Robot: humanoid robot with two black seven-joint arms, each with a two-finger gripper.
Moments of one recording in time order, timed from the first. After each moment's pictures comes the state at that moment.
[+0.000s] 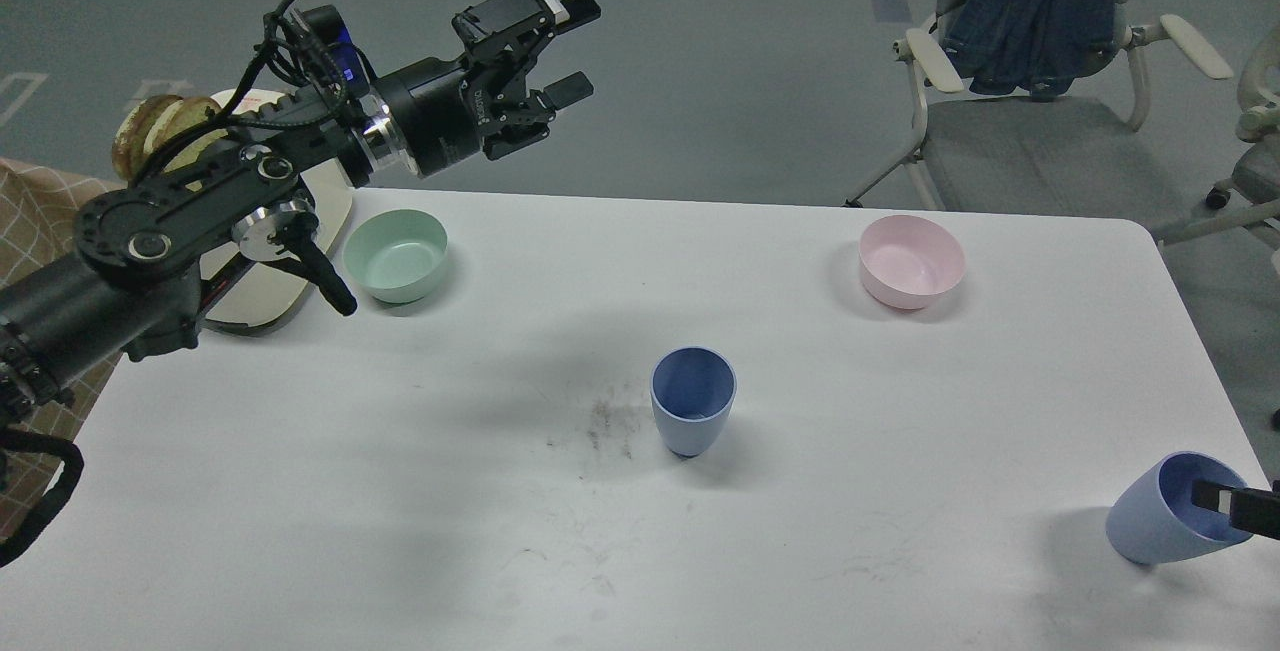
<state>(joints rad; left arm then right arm) -0.95 0.48 -0.53 -0.99 0.68 -0.46 -0.42 0.44 -1.37 0.25 1.38 -1.41 0.14 0.49</state>
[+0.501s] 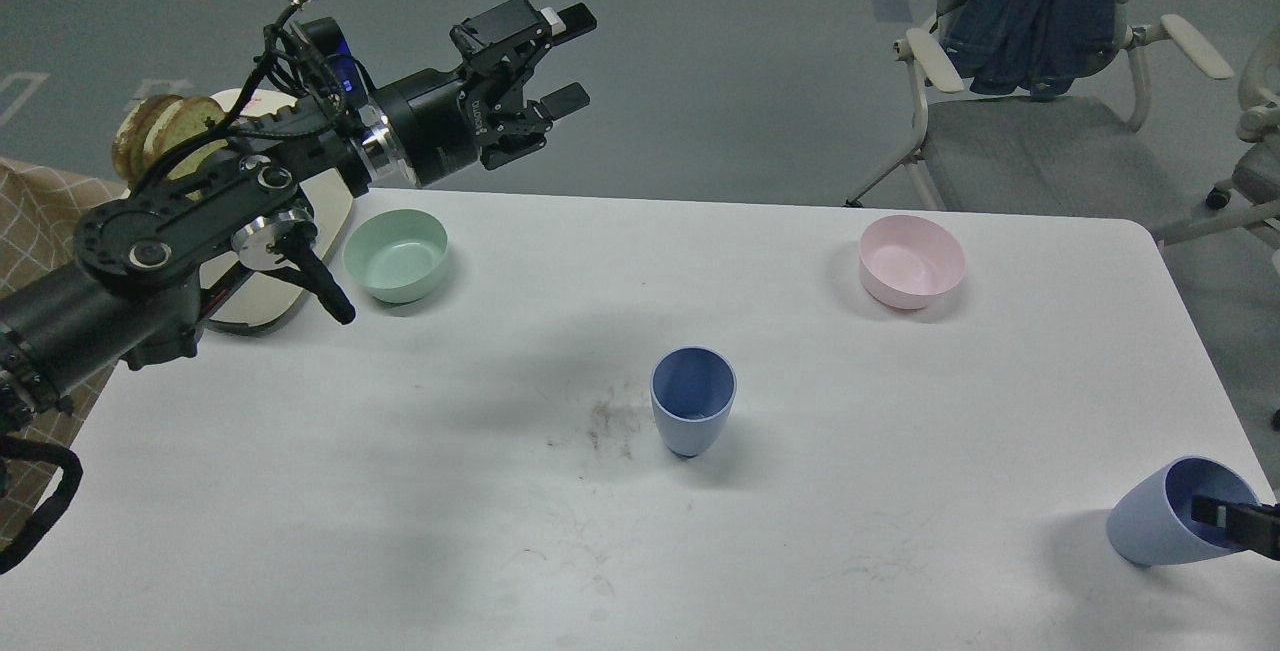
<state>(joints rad) -0.93 0.48 -0.53 -0.99 0.68 -0.46 -0.42 0.42 -1.32 0.25 1.34 -1.44 0.14 0.49</state>
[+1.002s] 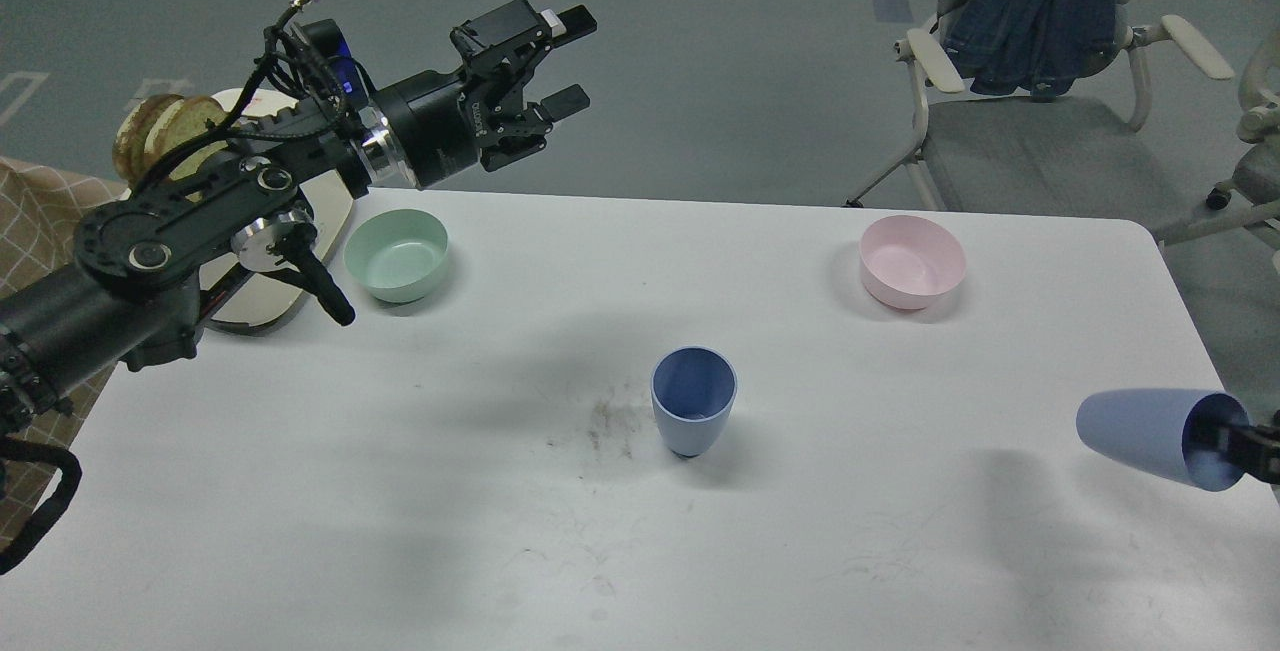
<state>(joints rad) -0.93 0.49 -0.53 -1.00 0.68 -0.46 -0.42 0.61 -1.37 0.28 1.41 -1.44 0.18 0.49</state>
